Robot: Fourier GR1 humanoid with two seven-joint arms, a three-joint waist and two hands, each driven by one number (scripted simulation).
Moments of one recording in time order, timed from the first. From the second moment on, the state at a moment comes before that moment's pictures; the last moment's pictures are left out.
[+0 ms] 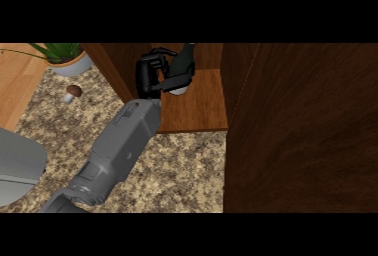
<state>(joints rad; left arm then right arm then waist) -1.00 0.00 -0.04 -0.40 0.51 0.49 -0.69 -0.07 -0.09 0.02 -2.39 -0.28 0.20 0.56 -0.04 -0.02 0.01</state>
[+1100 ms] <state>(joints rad) -1.08 0.00 -0.01 -0.15 0.46 0.56 -0.75 -0.10 -0.10 0.01 -2.39 -0.28 0.19 0.56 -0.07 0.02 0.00</state>
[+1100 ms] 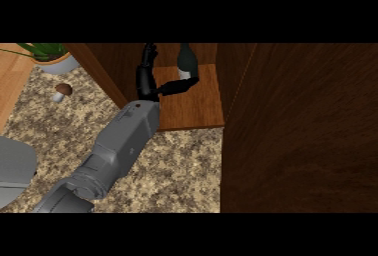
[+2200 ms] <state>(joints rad) -1.09 0.00 0.02 -0.14 0.46 0.41 -0.85 -0.10 -0.09 0.05 -2.39 -0.27 0.18 0.55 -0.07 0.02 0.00</state>
